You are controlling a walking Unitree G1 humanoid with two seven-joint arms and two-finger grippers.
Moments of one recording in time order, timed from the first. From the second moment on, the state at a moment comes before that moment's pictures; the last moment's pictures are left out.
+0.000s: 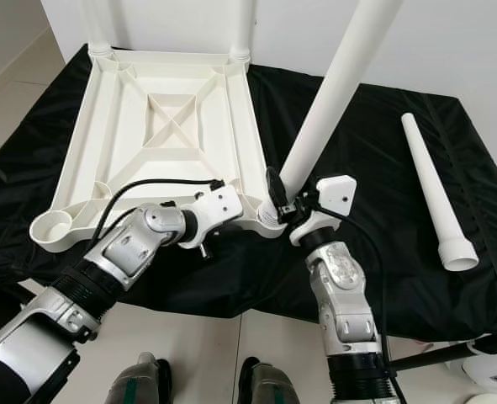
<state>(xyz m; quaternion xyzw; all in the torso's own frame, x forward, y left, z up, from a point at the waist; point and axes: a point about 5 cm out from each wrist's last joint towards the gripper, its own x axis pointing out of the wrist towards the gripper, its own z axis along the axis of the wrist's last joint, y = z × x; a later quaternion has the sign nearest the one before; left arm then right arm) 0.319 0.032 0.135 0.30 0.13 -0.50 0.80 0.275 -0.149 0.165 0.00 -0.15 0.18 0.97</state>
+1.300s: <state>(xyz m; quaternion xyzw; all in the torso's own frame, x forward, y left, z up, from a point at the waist) 0.325 0.033 0.154 0.30 0.10 -0.49 0.81 0.302 -0.153 0.177 0.05 -0.12 0.19 0.97</state>
